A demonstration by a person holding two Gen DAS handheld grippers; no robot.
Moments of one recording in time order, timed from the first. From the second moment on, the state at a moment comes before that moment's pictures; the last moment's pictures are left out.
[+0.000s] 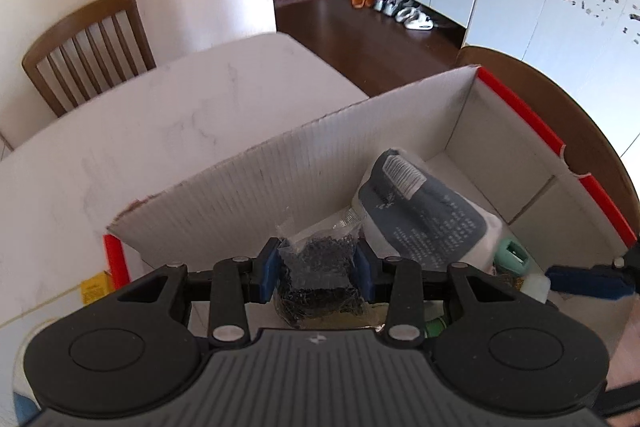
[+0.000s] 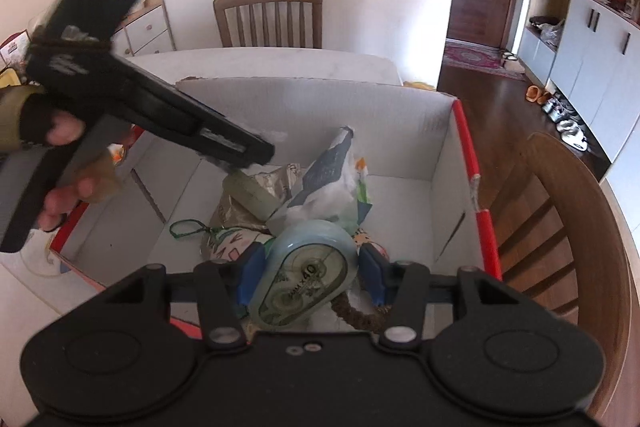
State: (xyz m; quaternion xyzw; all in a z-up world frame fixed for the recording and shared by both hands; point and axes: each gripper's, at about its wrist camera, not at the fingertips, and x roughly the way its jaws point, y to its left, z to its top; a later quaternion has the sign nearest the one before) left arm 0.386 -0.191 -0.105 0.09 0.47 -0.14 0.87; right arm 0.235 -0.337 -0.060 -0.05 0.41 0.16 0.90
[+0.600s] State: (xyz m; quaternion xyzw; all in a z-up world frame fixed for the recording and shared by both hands) left arm 0.395 -0.185 -0.111 0.06 0.47 -0.13 0.87; right arm 0.237 -0.340 -0.058 -0.02 0.42 0.17 0.89
